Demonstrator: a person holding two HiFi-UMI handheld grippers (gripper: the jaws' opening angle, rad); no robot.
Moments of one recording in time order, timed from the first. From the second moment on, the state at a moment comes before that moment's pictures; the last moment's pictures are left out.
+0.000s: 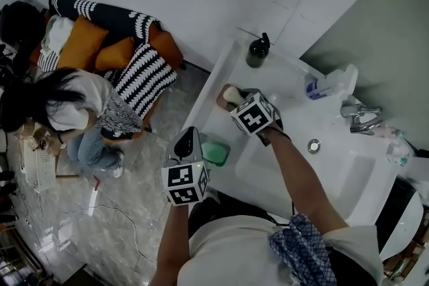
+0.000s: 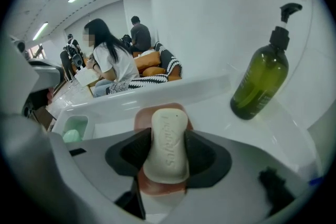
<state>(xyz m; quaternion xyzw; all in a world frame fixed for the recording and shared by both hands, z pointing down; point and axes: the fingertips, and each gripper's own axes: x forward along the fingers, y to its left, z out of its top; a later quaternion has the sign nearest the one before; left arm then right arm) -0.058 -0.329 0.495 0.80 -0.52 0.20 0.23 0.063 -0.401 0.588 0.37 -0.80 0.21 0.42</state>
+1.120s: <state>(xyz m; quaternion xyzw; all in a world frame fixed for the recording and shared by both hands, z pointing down) -0.016 -0.304 0.476 0.84 -0.46 0.19 0.19 0.131 -0.325 0.533 0.50 -0.77 0.23 0.31</state>
